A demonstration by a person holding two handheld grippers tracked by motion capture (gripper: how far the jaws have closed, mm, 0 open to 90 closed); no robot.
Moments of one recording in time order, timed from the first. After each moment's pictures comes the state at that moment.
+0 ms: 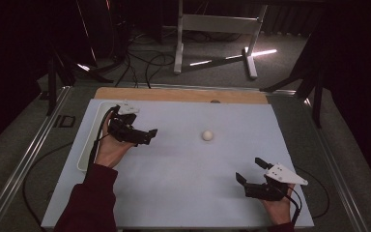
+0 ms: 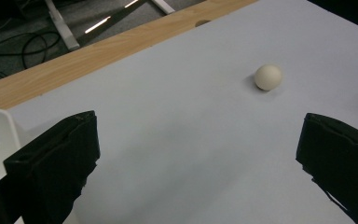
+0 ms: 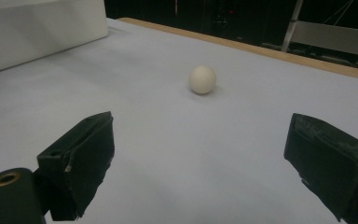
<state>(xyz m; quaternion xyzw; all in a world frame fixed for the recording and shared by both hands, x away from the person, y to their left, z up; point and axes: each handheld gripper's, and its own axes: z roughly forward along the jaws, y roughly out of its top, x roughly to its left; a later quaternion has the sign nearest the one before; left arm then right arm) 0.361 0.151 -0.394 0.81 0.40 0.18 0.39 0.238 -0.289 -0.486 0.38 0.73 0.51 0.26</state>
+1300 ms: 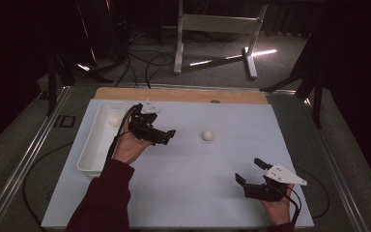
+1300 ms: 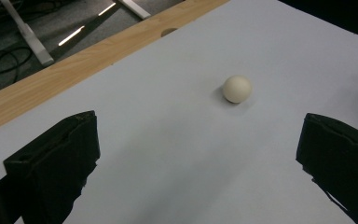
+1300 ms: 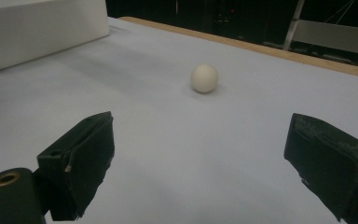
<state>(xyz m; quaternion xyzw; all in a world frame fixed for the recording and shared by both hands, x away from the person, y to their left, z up) 0.372 0.102 -0.398 0.83 0.35 0.16 0.40 0.237 -0.288 -0.487 0.38 0.73 0.51 0.25</state>
